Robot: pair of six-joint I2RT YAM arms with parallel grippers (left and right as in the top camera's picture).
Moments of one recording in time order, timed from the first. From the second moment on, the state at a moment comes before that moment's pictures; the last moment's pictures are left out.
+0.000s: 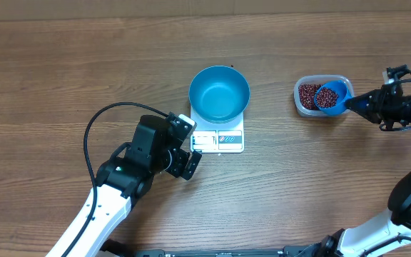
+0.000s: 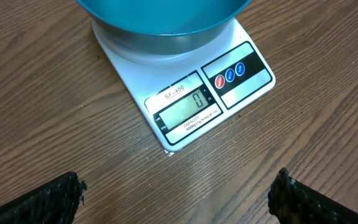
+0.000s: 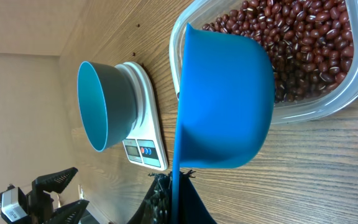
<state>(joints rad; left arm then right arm) -0.43 1.15 0.74 -0.48 0.15 0.08 -0.55 1.86 1.49 -1.24 -0.89 -0.24</state>
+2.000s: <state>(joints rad) -0.43 1.15 0.74 -0.48 0.15 0.08 0.21 1.86 1.74 -1.11 -0.68 0.06</state>
